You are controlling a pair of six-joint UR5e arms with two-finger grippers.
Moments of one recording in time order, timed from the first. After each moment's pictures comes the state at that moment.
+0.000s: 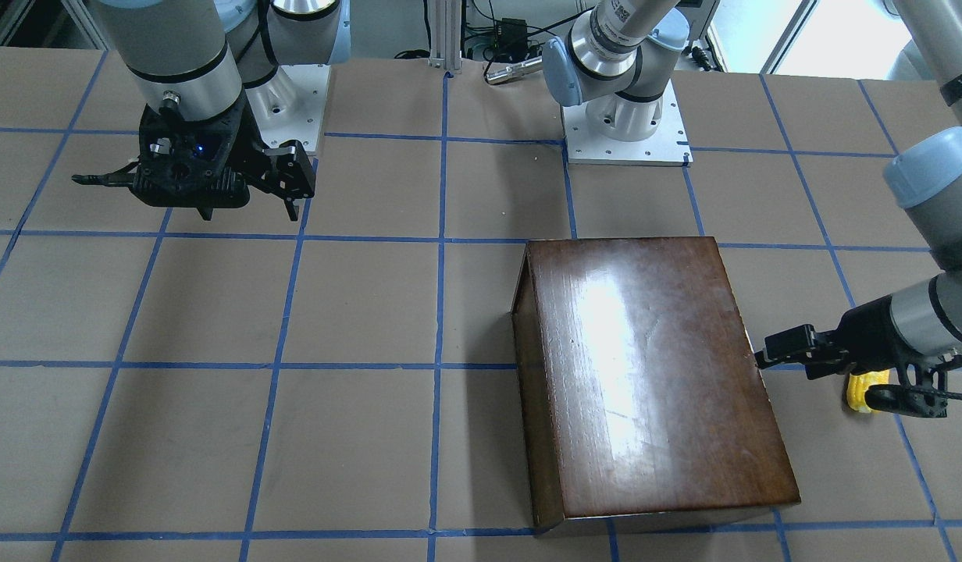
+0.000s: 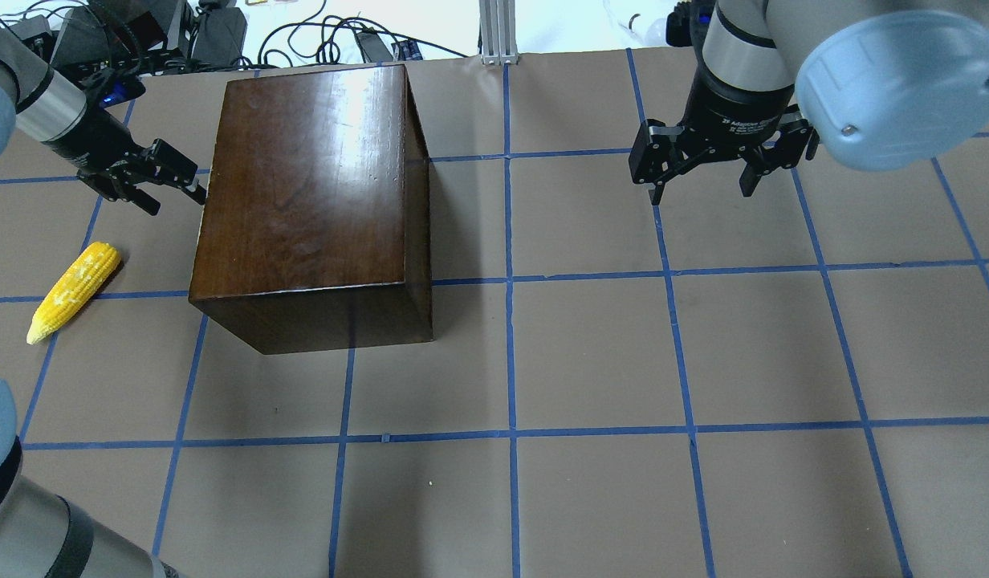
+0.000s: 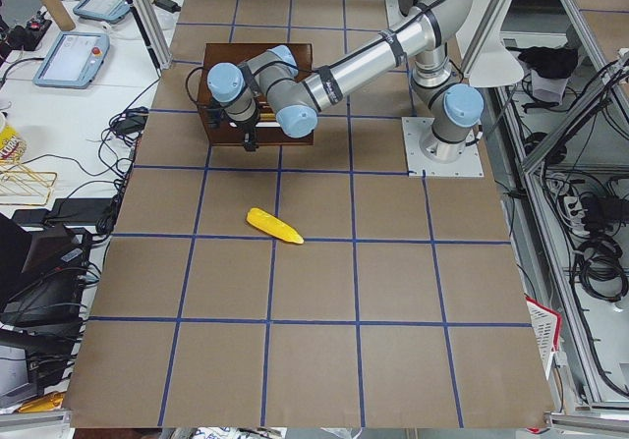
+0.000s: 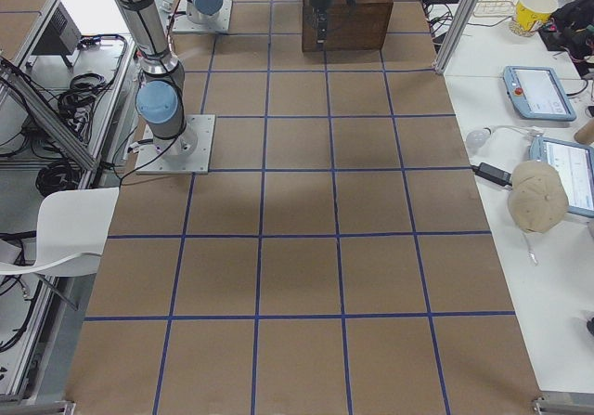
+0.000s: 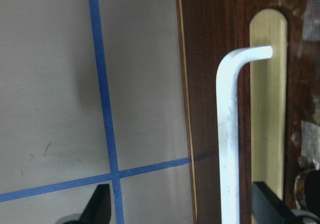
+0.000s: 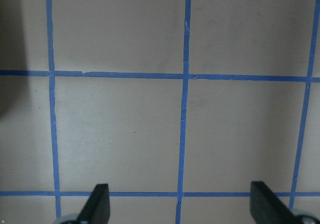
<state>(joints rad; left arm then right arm) -1.13 -1.99 -1.50 -1.44 1.34 0.48 1.66 -1.53 1.57 -1.60 -1.60 0.06</state>
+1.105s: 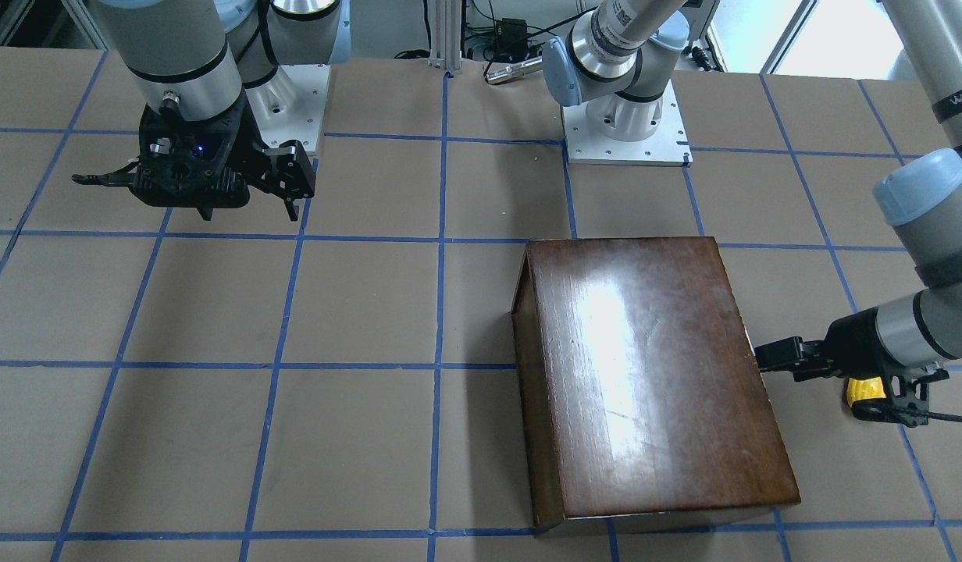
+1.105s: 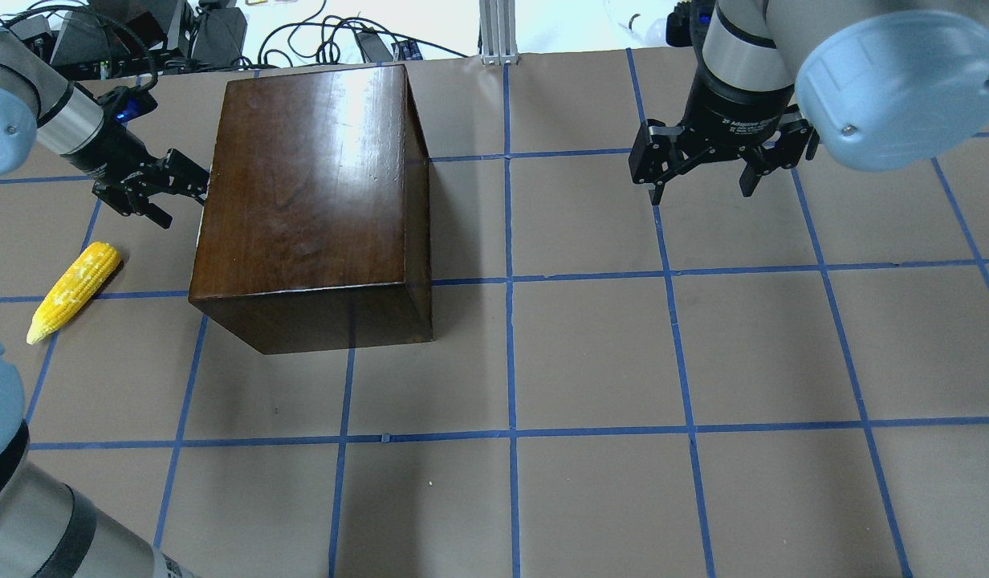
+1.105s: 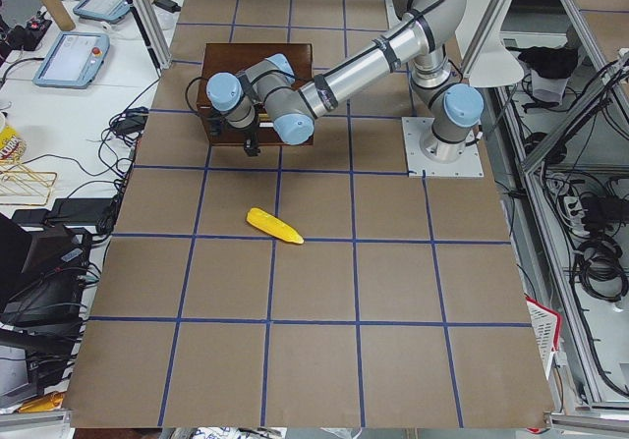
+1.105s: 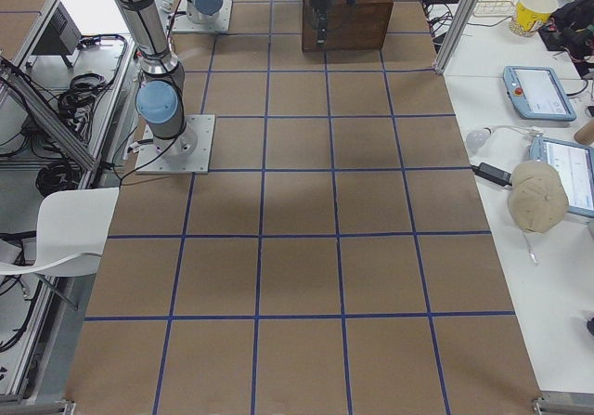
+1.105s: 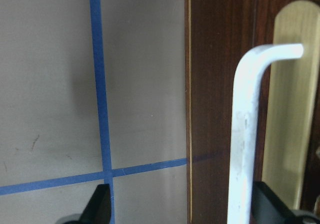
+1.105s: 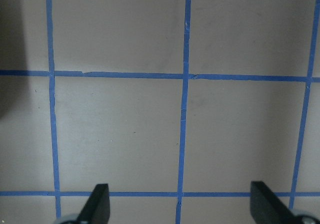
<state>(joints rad) -1.13 -2.03 -1.50 -1.42 1.34 0.44 1.66 -1.53 1.57 -1.60 -1.60 0.06</state>
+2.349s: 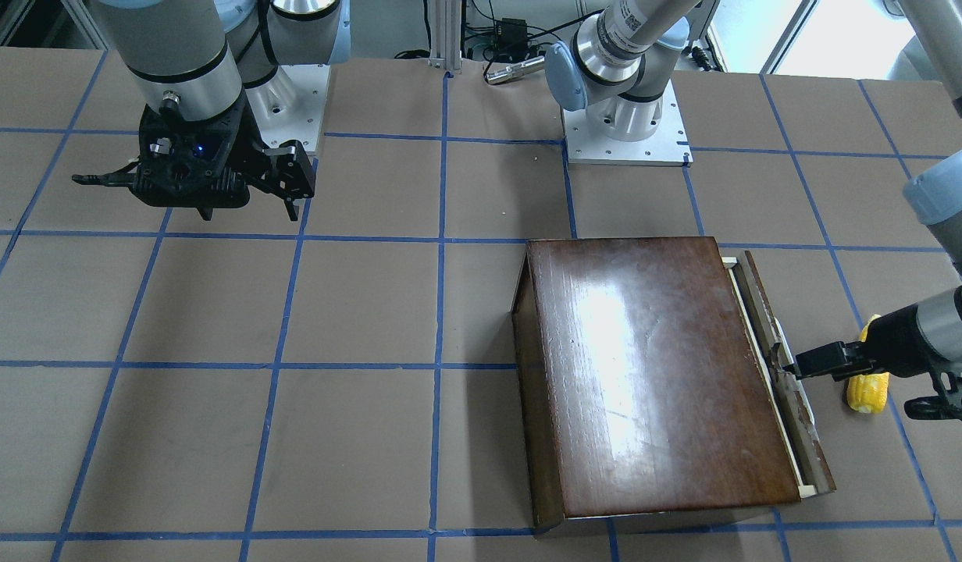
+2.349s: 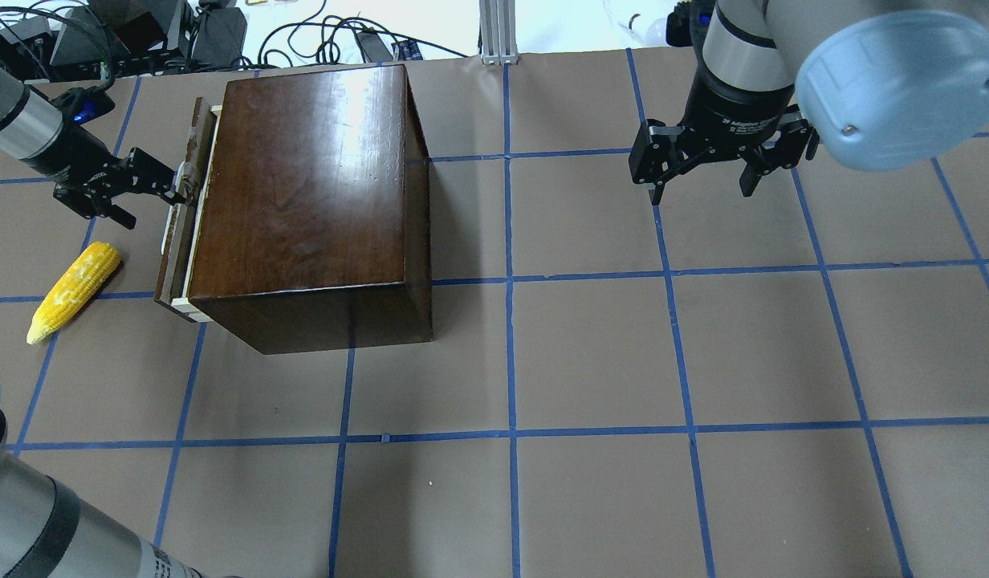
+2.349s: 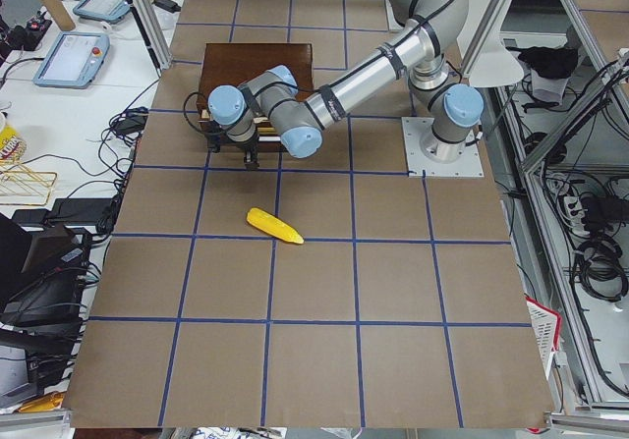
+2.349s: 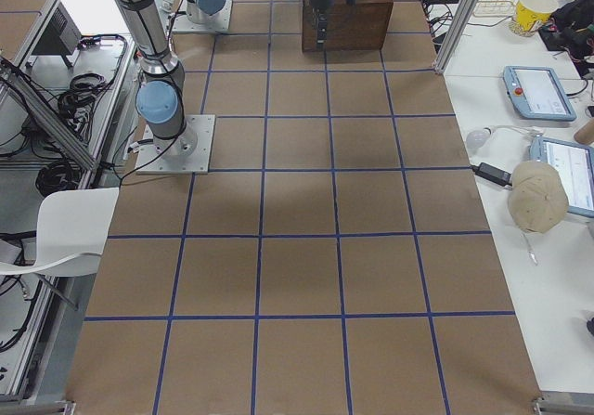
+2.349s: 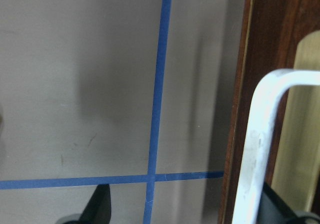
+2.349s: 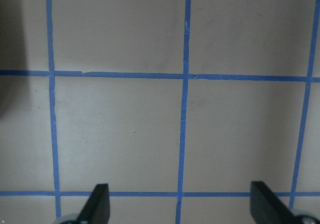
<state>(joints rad) -1.06 -2.03 -1.49 -1.38 1.36 0.42 1.66 -1.53 1.57 -1.60 -1.60 0.06</state>
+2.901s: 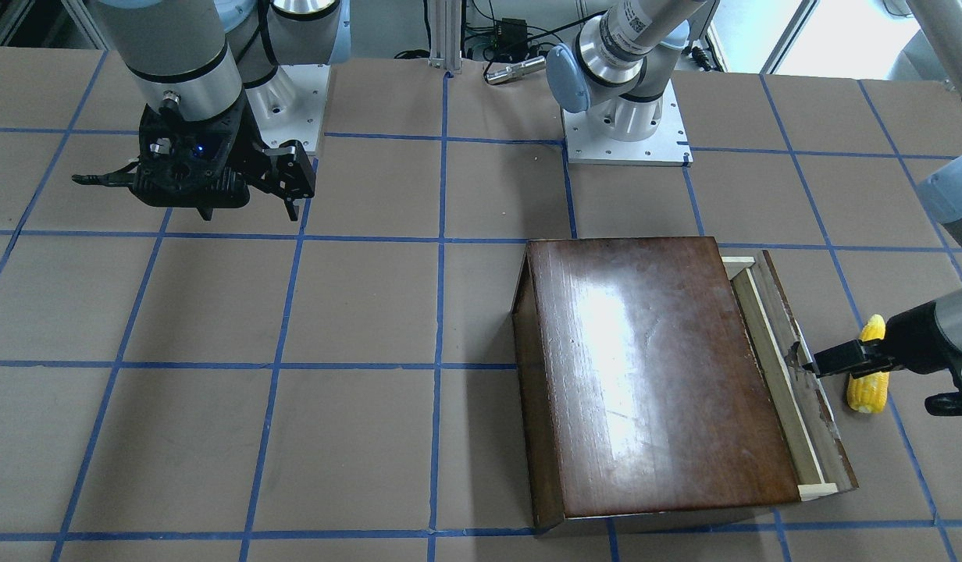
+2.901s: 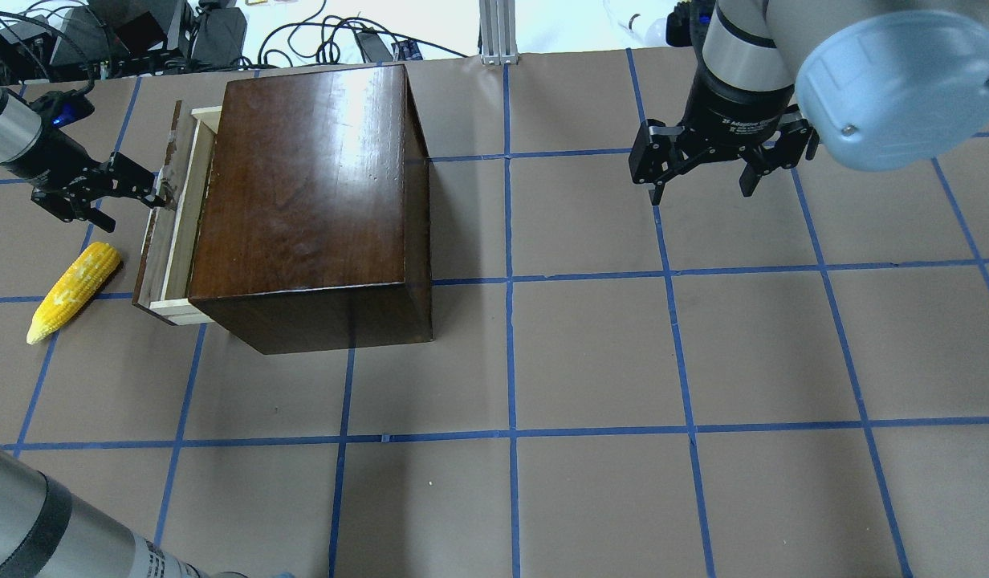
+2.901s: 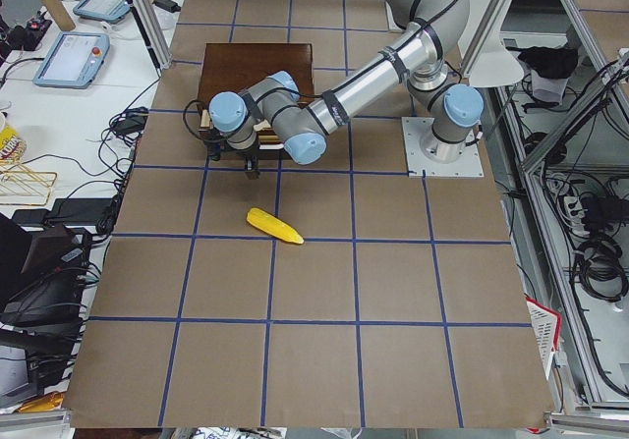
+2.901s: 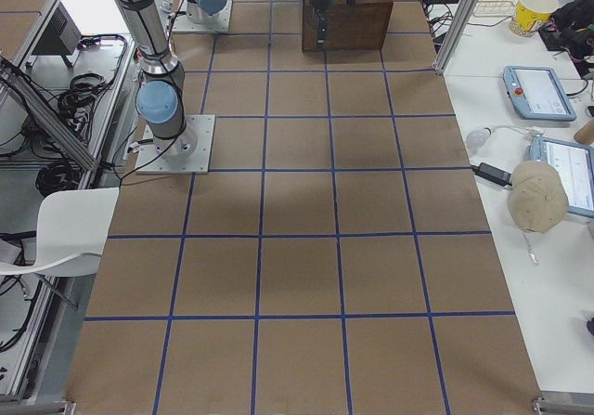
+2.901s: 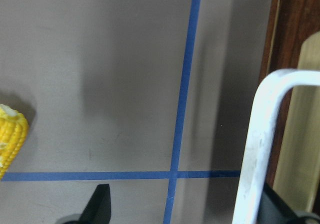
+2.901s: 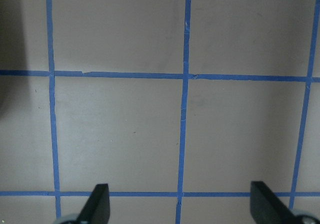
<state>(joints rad) -1.03 -2.03 -1.49 -1.36 1.38 0.44 1.66 -1.53 1.57 -1.60 -1.60 0.06</state>
